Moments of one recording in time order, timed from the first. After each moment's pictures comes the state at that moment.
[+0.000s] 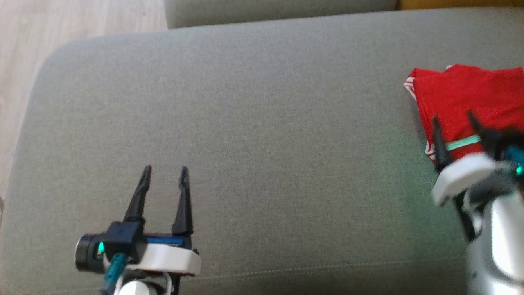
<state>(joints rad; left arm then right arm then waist) 0.05 0.06 -0.28 -0.03 -0.10 0.14 -0.25 -0.34 -0.05 -0.28 0.33 -0.15 0.13 0.00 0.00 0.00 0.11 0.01</state>
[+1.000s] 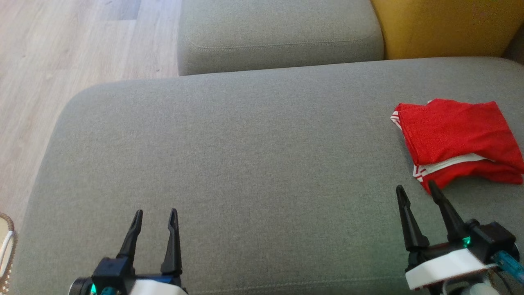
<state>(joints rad) 0.21 0.06 -0.21 -0.02 -0.14 0.10 -0.25 0.09 -0.04 -0.06 0.08 0.15 0.13 -0.25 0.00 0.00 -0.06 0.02</state>
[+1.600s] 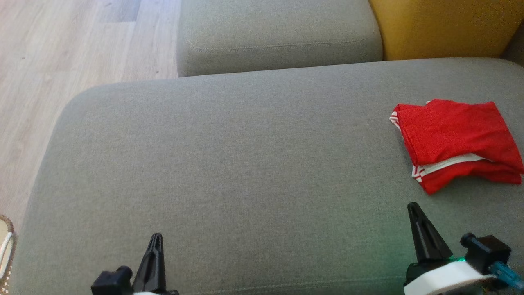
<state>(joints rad) 0.25 0.06 -0.21 0.07 -0.23 0.10 -0.24 0.13 -0.04 -0.05 0.16 0.22 0.13 -0.24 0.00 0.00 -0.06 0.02</state>
